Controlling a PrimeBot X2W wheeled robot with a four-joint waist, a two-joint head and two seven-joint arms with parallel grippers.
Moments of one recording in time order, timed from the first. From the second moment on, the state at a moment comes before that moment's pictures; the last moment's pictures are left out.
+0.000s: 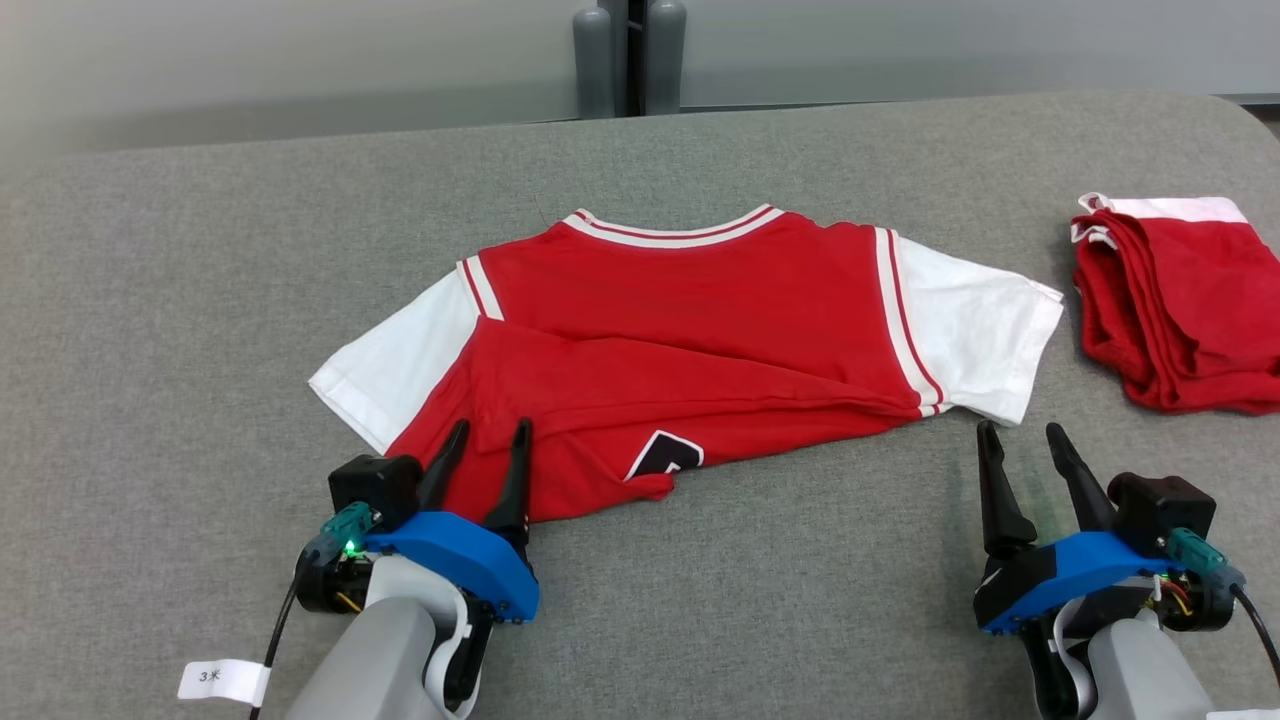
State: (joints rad) left arm -0.44 0.06 -0.41 0.80 -0.56 -0.13 -0.26; right arm -0.30 -0.05 -0.09 0.59 0.16 0.13 -0.26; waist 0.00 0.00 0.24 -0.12
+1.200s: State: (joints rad) left arm -0.06 0.15 -0.18 0.63 -0.46 -0.06 -0.26; right arm -0.14 -0.05 -0.08 0.62 0.21 0.13 -0.26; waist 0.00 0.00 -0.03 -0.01
